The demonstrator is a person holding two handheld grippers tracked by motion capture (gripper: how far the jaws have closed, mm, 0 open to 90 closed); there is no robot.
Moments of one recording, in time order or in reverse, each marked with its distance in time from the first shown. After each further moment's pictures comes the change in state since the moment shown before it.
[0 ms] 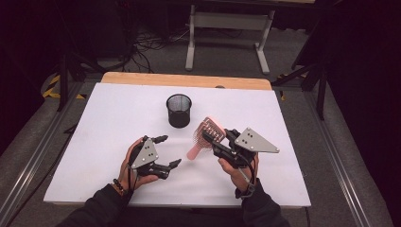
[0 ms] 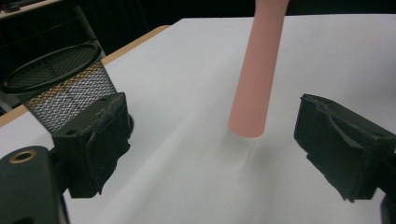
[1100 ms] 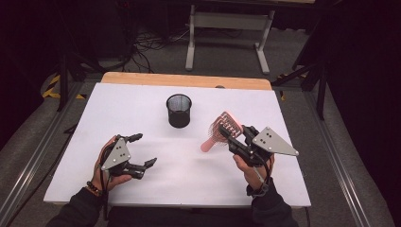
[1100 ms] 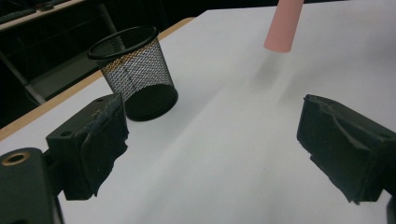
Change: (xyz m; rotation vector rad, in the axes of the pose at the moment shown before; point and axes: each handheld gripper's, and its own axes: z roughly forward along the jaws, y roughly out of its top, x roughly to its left) left arm 0.027 -0.021 -0.058 0.015 0.065 0.024; right arm -0.019 0.011 -0.028 -0.045 -0.096 -0.050
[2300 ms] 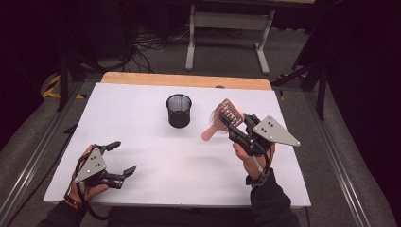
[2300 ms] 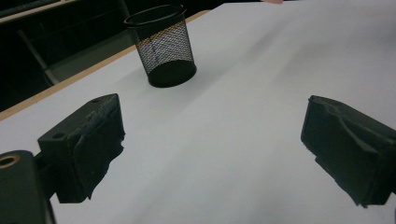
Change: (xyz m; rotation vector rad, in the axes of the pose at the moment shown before) left arm 0.005 -0.031 -0.047 -0.007 0.045 -0.062; right arm -0.009 0.024 0.014 -0.048 -0.039 -0.030
